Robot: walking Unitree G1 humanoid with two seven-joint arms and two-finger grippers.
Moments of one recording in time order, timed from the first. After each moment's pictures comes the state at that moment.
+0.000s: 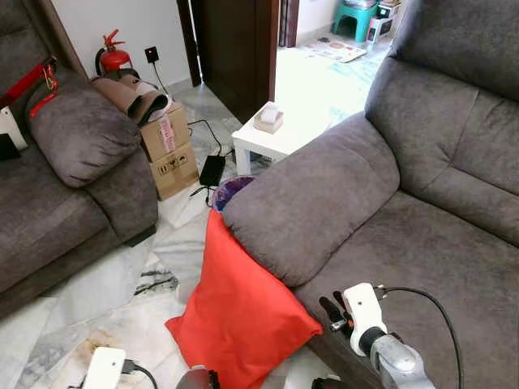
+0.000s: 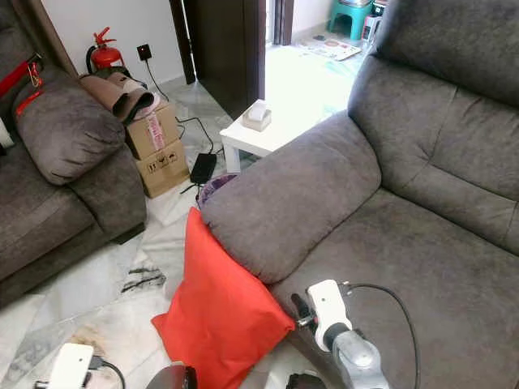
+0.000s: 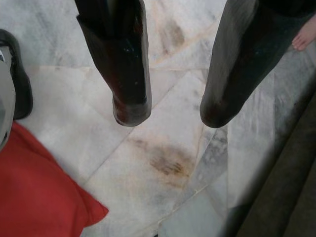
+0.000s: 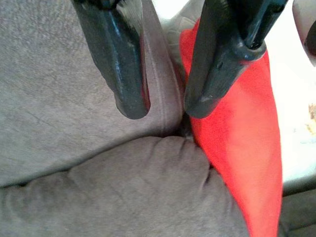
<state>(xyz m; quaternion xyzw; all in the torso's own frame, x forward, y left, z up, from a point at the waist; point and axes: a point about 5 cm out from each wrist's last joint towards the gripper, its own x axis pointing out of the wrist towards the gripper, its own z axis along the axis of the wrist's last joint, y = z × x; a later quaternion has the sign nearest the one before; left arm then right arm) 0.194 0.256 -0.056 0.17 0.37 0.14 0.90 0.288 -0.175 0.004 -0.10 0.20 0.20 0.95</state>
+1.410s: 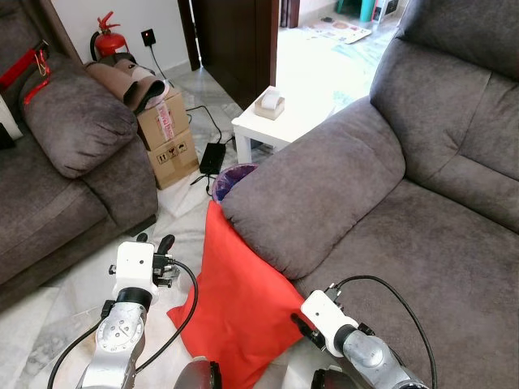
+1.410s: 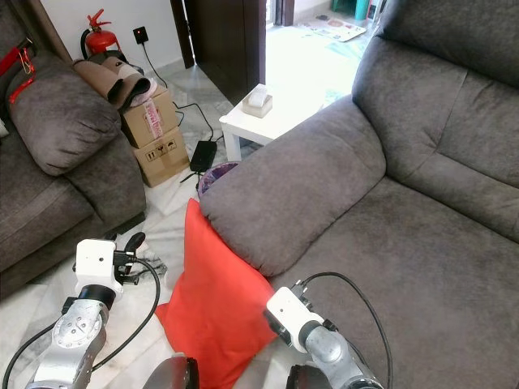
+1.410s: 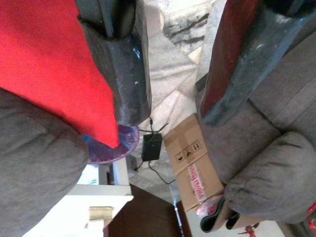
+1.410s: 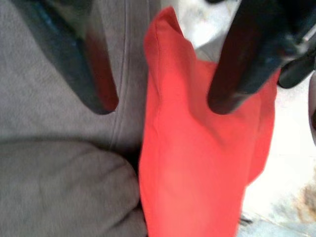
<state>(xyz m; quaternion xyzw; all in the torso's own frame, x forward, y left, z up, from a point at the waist) 0.291 0.202 0.093 0.07 -0.05 0.04 1.00 0.293 -0.146 -0.001 -0.28 0.22 0.26 0.90</state>
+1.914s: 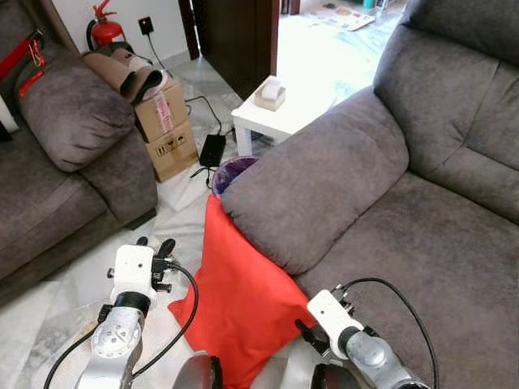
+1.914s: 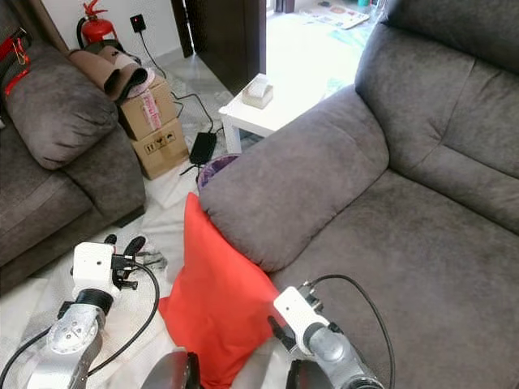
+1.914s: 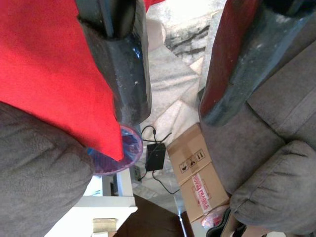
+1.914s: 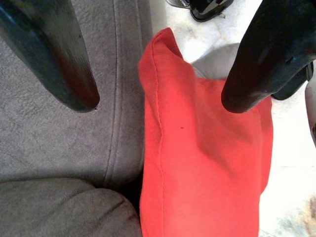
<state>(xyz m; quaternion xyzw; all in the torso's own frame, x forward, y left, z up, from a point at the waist) 0.280 0.201 0.099 0.07 -0.04 0.03 1.00 0.293 -0.152 -0.005 -0.26 0.25 0.23 0.90</state>
